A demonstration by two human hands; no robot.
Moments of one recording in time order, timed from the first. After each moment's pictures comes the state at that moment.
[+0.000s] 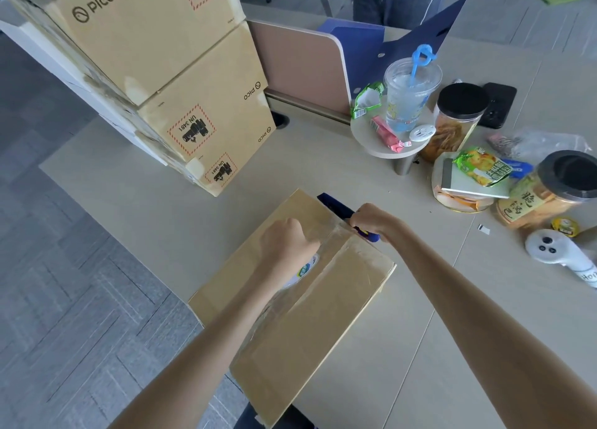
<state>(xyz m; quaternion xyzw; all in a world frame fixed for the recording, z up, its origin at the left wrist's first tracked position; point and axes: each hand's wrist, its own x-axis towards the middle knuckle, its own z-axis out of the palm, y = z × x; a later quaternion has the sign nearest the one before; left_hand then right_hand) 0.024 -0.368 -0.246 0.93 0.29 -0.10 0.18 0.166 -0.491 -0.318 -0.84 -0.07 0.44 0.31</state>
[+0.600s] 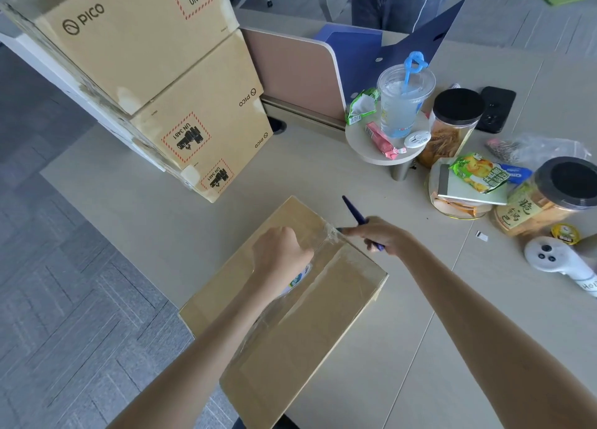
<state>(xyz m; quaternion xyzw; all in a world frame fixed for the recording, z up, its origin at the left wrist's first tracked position) 0.030 -0.372 -0.248 0.94 0.30 -0.11 0.14 0.176 -0.518 -0.347 -0.74 -0.01 0.50 0.45</state>
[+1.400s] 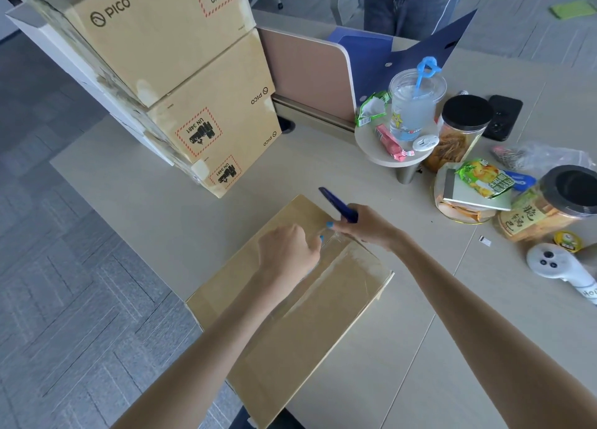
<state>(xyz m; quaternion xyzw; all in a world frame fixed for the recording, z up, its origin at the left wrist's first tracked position) 0.018 -0.378 -0.235 0.96 0.26 -0.08 0.09 0.157 -0.497 -0.316 -0.79 -0.21 0.39 0.43</state>
